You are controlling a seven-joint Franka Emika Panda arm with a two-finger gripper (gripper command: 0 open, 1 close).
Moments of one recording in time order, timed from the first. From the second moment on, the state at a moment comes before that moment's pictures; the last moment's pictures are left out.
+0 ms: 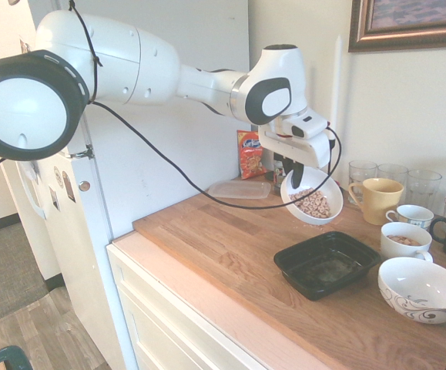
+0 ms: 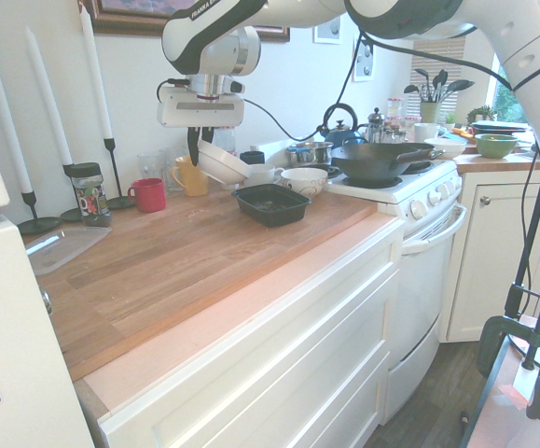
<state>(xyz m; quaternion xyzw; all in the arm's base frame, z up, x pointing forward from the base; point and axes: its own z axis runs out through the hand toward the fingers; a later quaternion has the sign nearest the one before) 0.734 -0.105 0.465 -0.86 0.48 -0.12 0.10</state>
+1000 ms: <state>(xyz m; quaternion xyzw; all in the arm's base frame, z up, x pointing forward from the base) 0.719 -0.189 0.436 -0.80 0.50 -0.08 0.31</state>
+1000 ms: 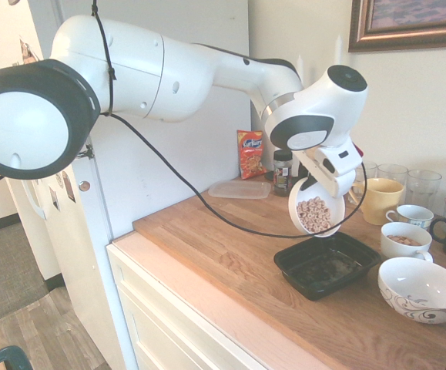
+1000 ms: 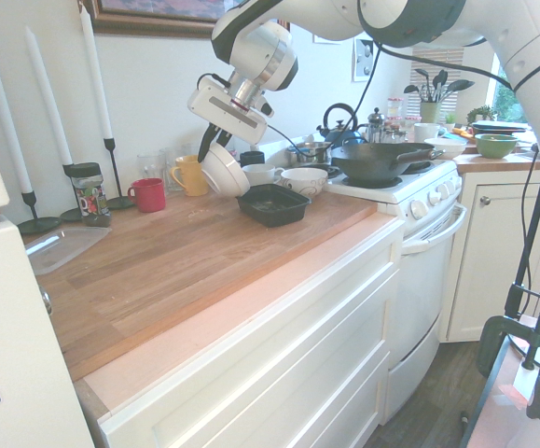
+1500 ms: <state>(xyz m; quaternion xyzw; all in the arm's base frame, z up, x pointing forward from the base) 0.703 -0.227 0.420 -0.77 0.50 -0.07 0.39</state>
